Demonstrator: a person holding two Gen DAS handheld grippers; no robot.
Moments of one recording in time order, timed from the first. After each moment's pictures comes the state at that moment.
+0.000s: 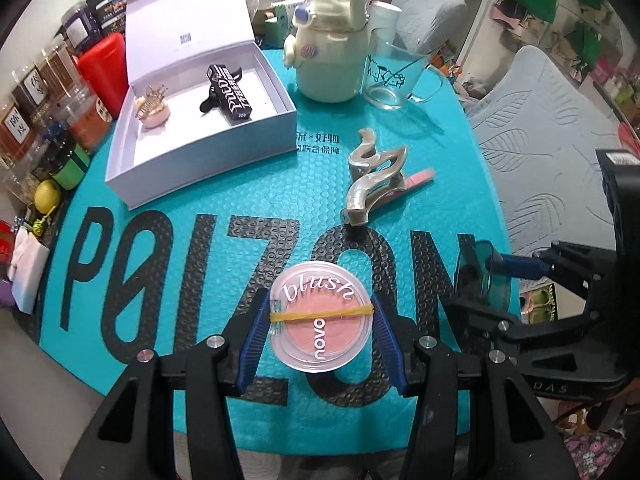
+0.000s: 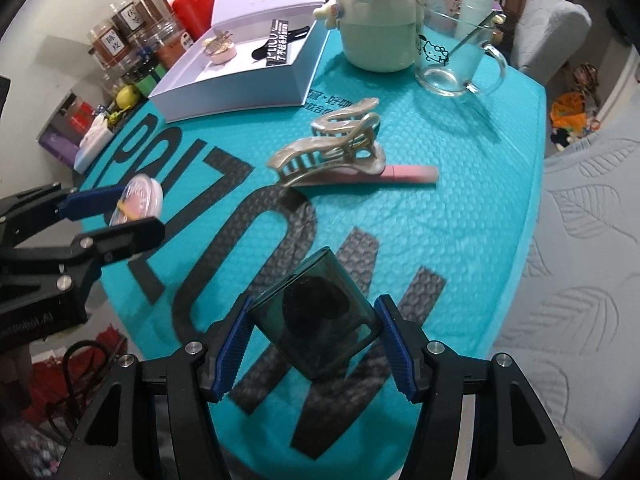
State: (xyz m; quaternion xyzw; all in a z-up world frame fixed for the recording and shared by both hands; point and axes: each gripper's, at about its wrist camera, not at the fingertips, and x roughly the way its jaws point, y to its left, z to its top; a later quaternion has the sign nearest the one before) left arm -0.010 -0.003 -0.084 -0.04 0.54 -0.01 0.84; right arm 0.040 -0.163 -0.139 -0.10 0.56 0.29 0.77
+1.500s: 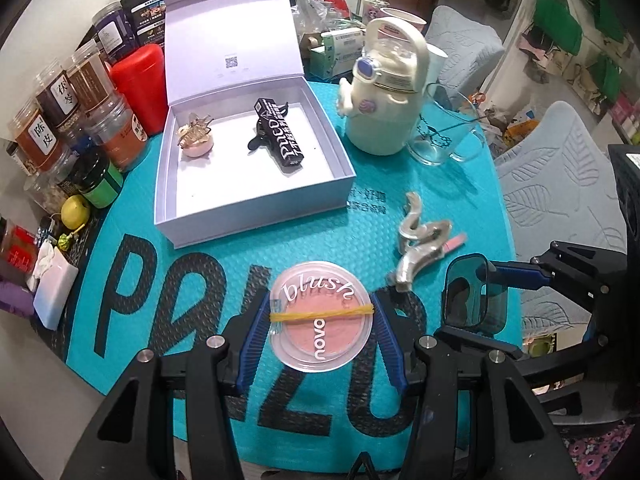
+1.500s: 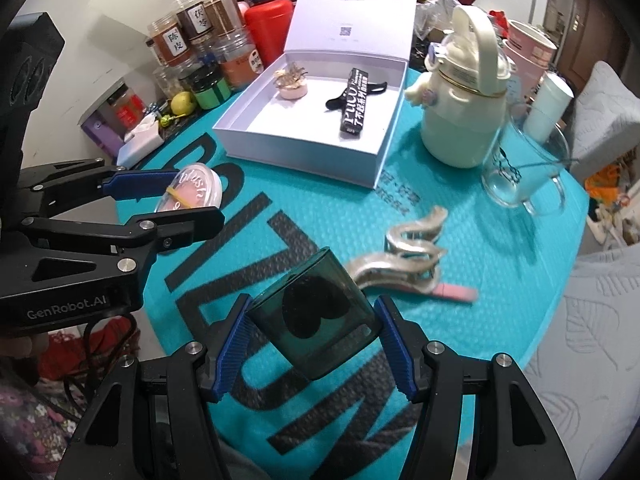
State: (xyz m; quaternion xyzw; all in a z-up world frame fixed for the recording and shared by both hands) left arm 0.033 0.053 -0.049 -0.07 0.53 0.03 0.85; right arm 0.077 -0.089 -0.085 -0.16 0.52 0.38 0.75
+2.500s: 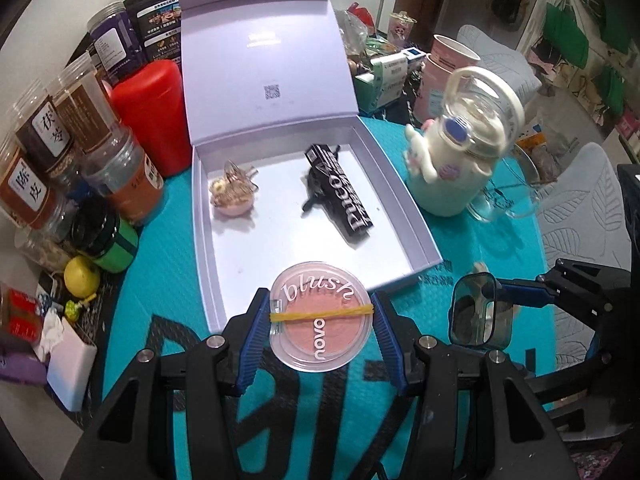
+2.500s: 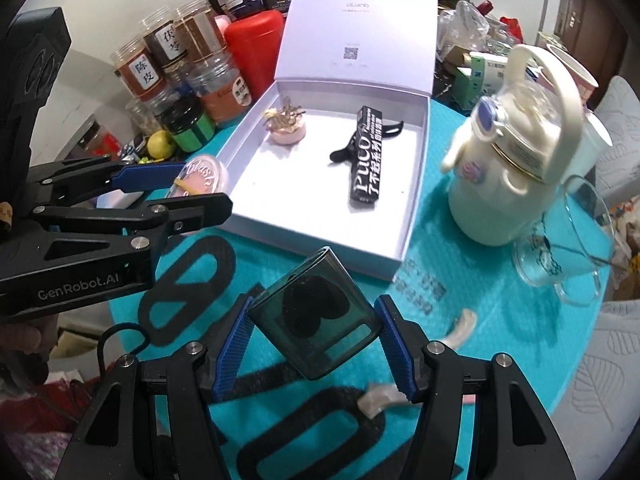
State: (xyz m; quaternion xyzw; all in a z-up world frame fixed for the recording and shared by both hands) left arm 0.110 0.143 -0.056 -0.07 0.51 0.03 0.86; right arm 0.144 -0.002 -0.088 -0.15 0.52 0.37 0.76
